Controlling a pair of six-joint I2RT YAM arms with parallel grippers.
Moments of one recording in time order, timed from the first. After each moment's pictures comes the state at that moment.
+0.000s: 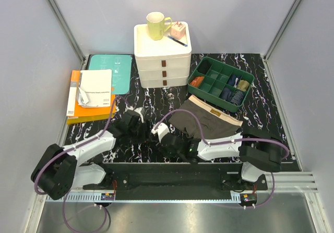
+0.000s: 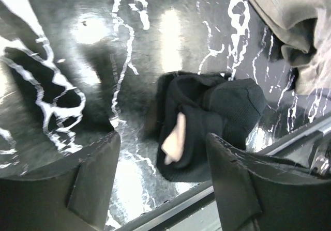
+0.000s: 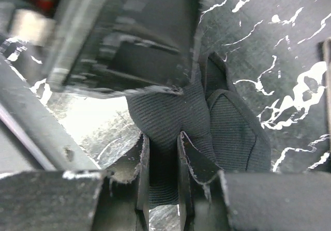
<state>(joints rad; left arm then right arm) -0.59 1.19 0.49 -0.21 0.21 -0.69 1.28 1.64 0.76 0.17 0.31 0.30</state>
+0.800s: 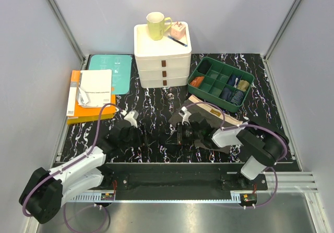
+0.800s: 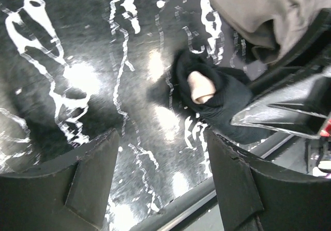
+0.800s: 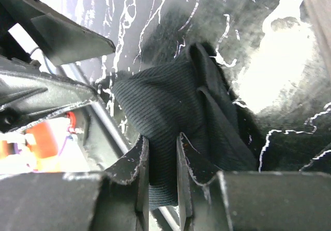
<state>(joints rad) -0.59 0.89 0.29 -0.08 0.17 -0.68 0.81 1.63 0.53 0.51 -0.40 0.80</state>
